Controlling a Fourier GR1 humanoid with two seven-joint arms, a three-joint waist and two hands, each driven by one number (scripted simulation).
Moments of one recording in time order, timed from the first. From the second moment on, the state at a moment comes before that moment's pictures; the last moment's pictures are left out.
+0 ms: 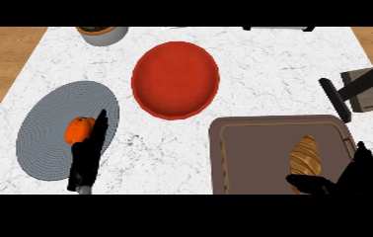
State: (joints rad) left arm 0.06 0.17 -0.18 -1.40 0.02 0.27 0.02; right arm 0.19 -0.11 0.12 -2.00 1.06 -0.05 1.25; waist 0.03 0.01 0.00
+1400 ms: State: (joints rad) left arm 0.08 0.17 -0.15 -1.41 0.02 0.25 0.01; right arm -0.01 0.00 -0.06 -1.71 0.95 0.14 1.24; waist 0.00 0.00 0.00
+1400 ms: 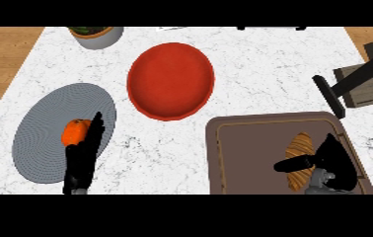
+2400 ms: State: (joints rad) left arm 0.09 0.15 -0.14 -1.42 -0.01 0.26 0.03; right arm 0.01 -0.06 -0.09 -1.68 0.99 0.15 1.11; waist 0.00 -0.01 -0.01
